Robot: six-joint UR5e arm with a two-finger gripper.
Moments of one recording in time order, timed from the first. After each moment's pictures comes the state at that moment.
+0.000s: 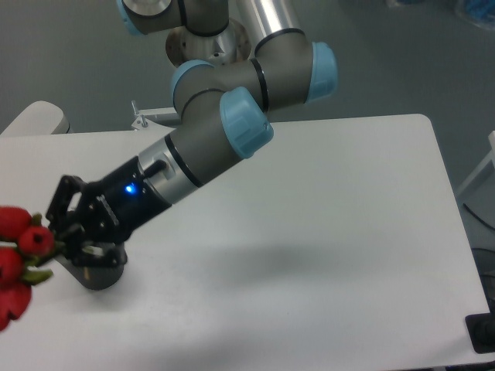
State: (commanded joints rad) arm 2.29 -1.94 -1.45 -0.90 0.31 0.82
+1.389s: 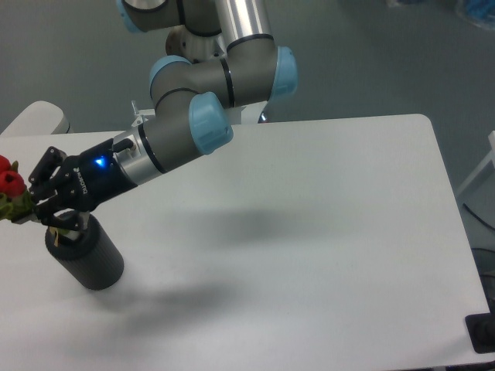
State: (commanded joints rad) arm 2.25 -1.88 -1.74 -0.83 0.30 1.16
